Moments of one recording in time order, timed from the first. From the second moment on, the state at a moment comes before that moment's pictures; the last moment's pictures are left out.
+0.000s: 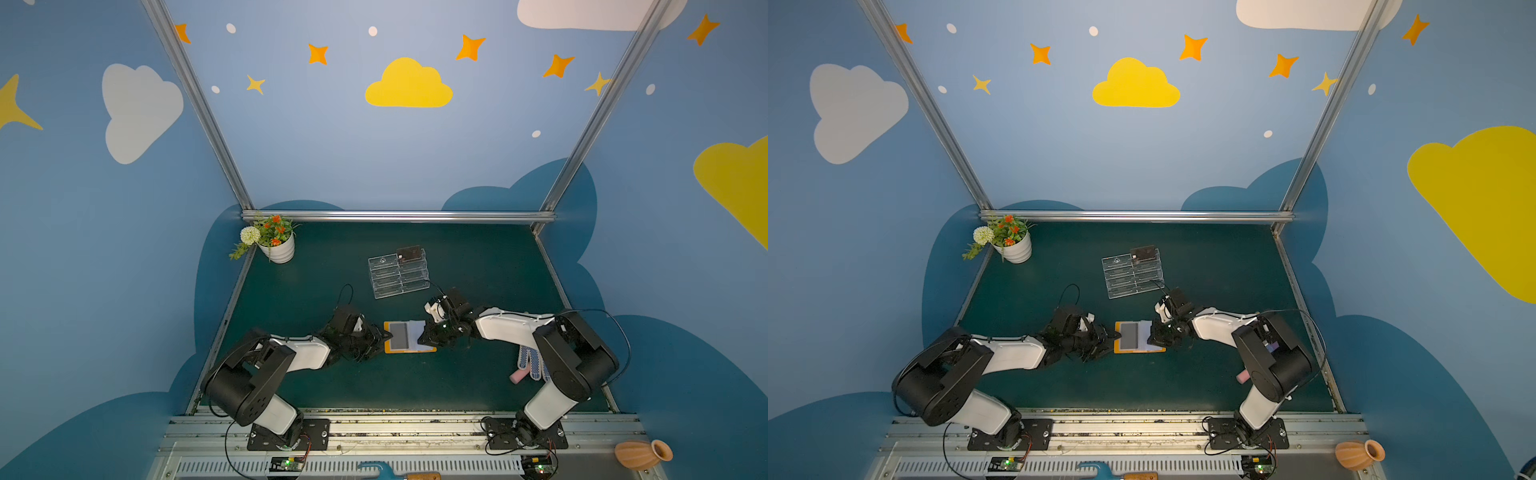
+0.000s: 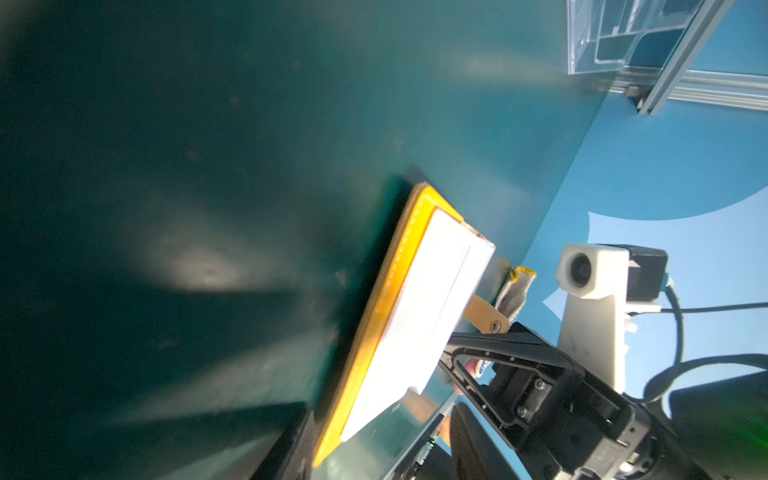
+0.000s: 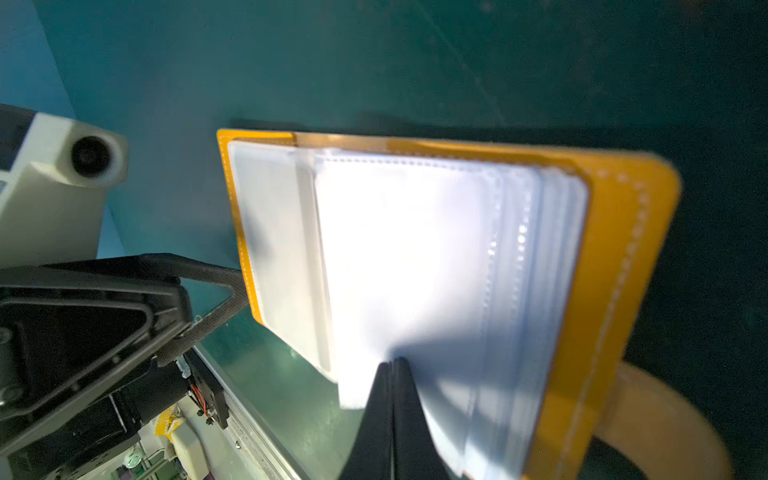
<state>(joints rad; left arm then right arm) -0.54 1.54 0.43 0.36 0.53 -1.33 0.64 1.67 0.79 -0.23 -0.49 0.67</state>
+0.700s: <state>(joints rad) -0.56 1.61 0.40 0.58 0.53 -1.36 0.61 1.67 0.74 -0.15 -0.53 0.68</state>
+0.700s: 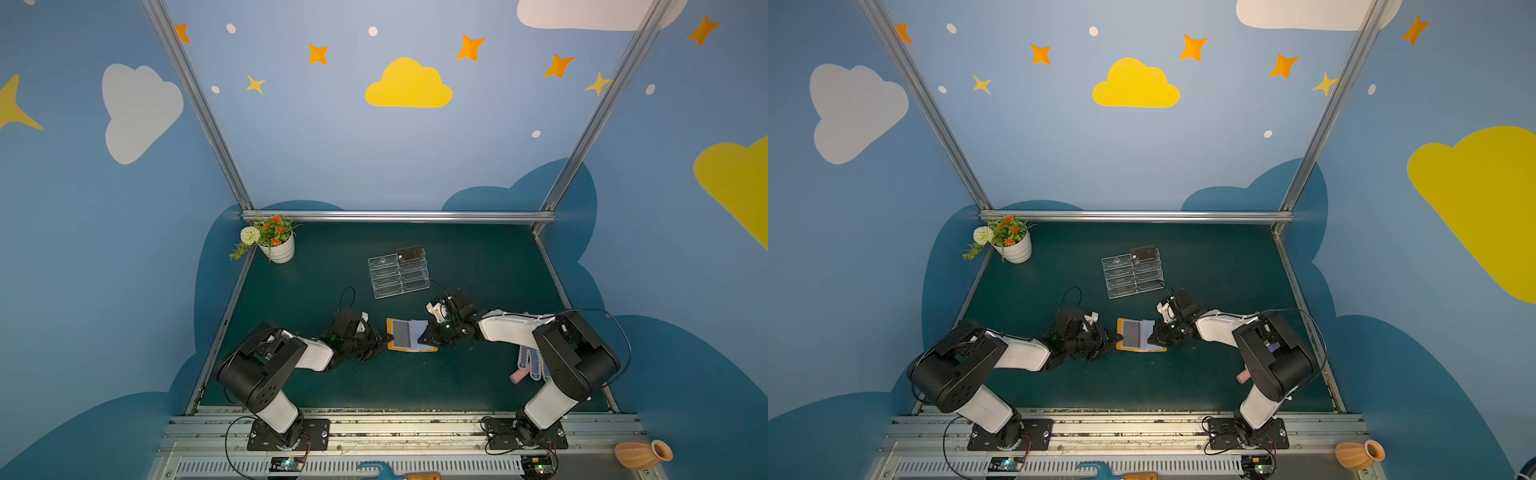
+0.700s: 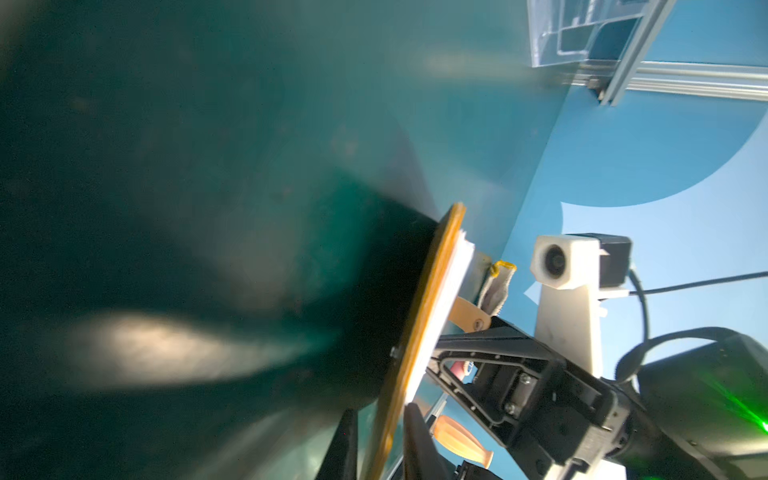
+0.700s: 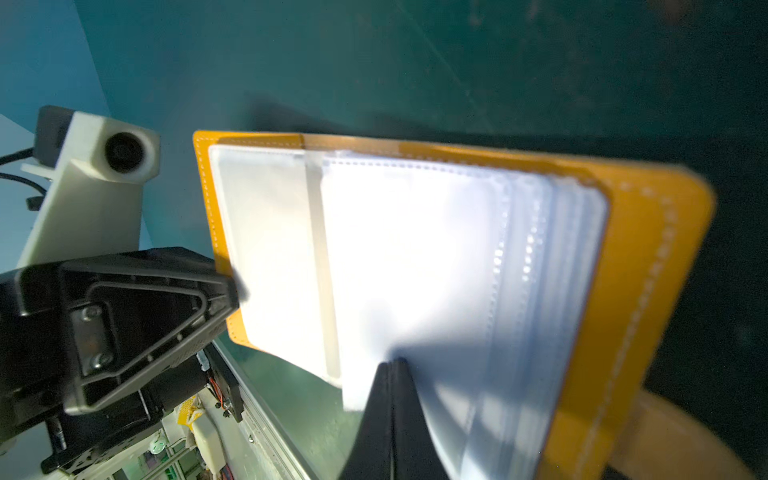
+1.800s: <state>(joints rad) -0.57 1.60 0.36 0.73 0.52 -1.34 0.61 1.58 0.74 -0.17 -0.54 0.70</state>
